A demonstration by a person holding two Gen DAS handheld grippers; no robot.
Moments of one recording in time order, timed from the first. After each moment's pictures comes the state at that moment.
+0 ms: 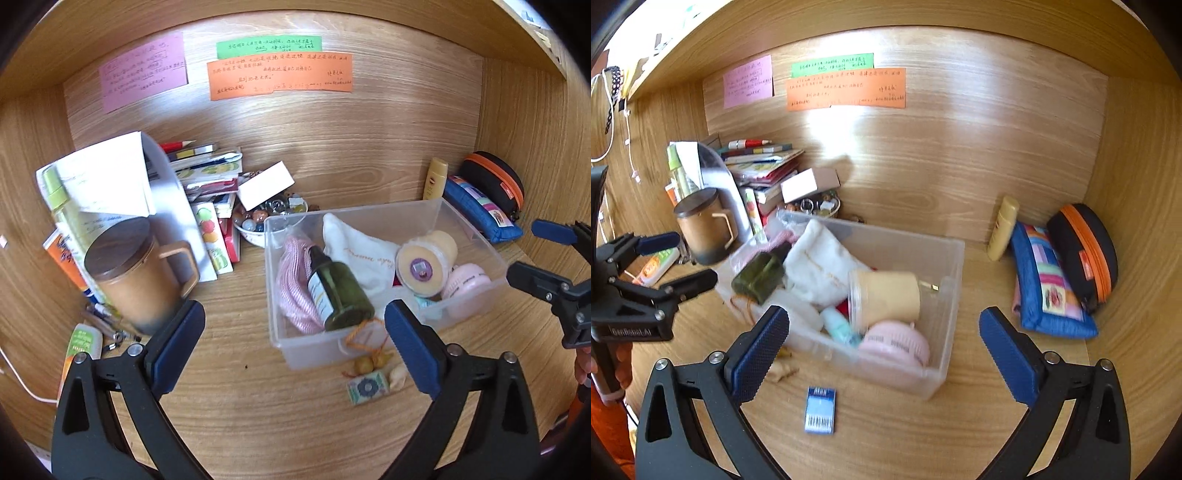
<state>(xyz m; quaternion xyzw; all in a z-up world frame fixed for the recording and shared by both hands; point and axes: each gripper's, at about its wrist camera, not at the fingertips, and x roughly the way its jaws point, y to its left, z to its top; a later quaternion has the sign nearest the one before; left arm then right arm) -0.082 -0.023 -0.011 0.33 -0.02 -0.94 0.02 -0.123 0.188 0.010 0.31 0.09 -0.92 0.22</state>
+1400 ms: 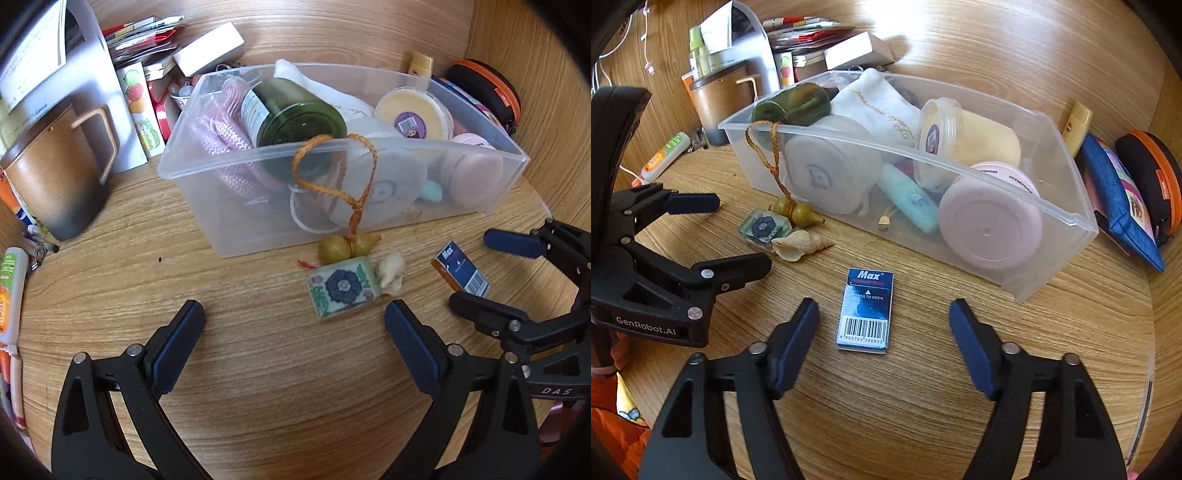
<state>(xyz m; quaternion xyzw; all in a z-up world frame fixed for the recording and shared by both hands) -0.090 0.002 -0.111 0.46 0.00 -0.88 -0.04 -0.106 0.154 -0.100 0.43 0.16 -0.85 0.27</state>
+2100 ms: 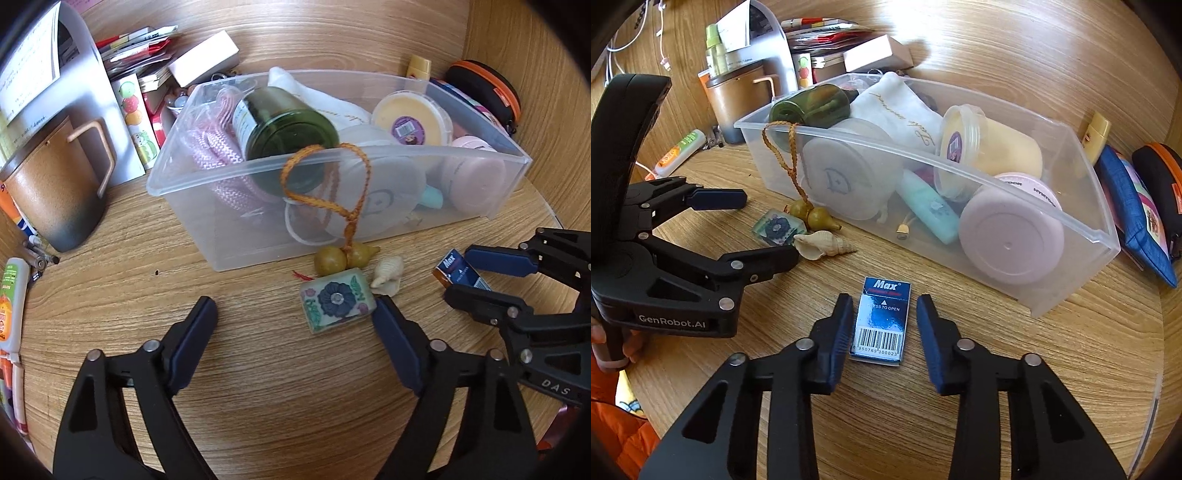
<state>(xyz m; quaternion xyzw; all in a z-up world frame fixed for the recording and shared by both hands) -0.095 0.011 -0.111 0.45 -0.02 -0.89 -0.04 -0.106 0.148 -0.098 0.42 0.16 -0.84 0.30</state>
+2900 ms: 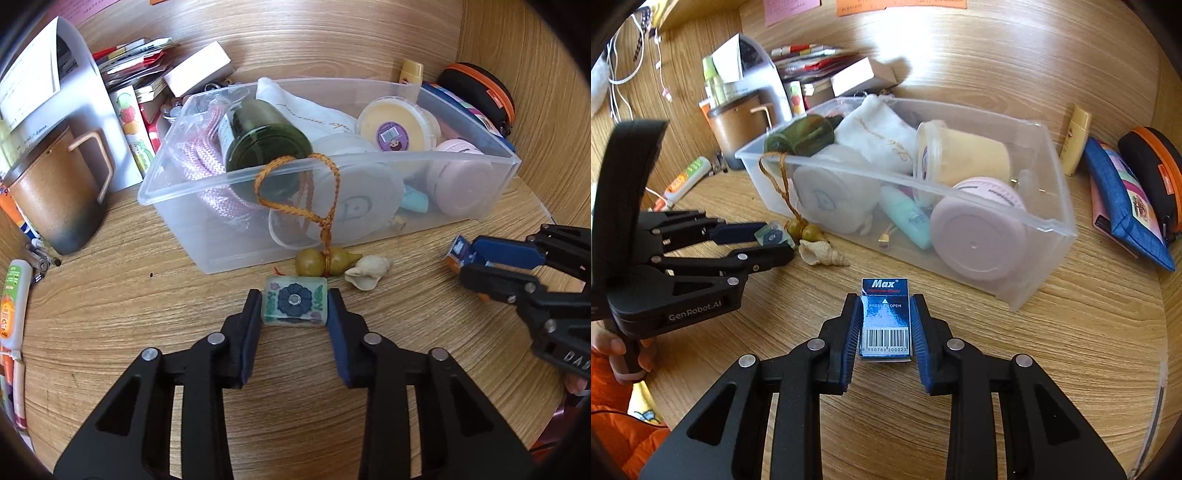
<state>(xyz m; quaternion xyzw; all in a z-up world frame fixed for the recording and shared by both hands) -0.089 0.020 -0.105 0.44 -0.02 -0.90 -0.03 -0.104 0.172 -0.082 0.40 0.11 -0.86 0.31</state>
